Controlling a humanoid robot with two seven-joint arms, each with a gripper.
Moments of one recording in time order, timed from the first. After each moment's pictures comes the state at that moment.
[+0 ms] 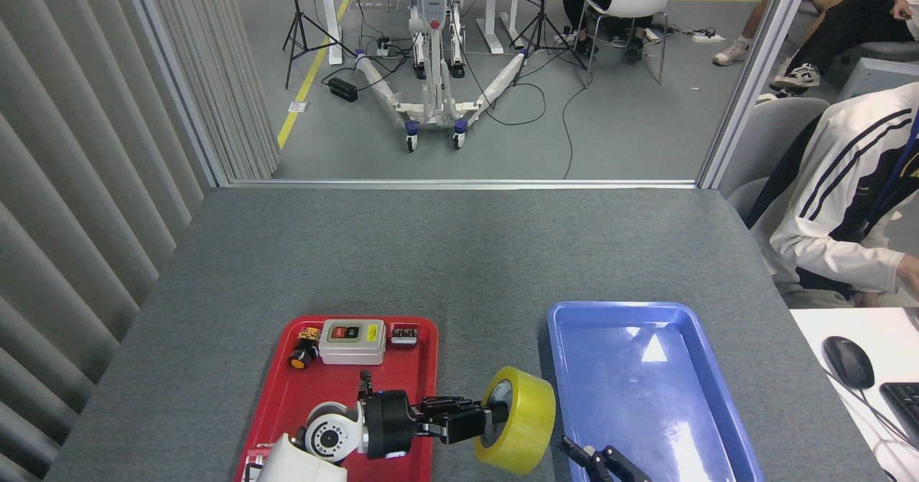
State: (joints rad) left arm -0.34 -0.13 -0.06 -1.09 -0.52 -0.79 -1.09; right arm 0.24 -0.13 0.12 -1.63 1.45 -0.79 -0.35
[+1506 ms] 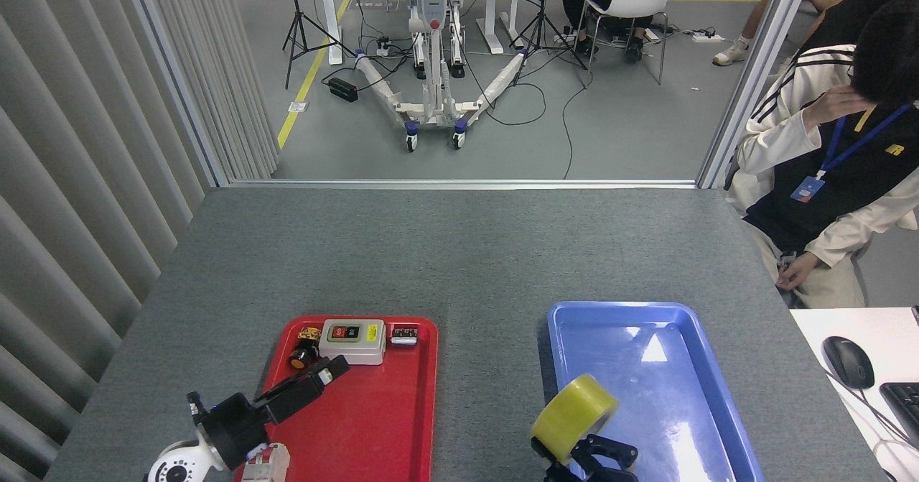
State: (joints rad) left arm -0.19 0.15 0.13 -1.24 -0.31 -0.71 -0.80; right arm 0.20 -0.12 0.14 -1.66 1.59 -0.47 -0.10
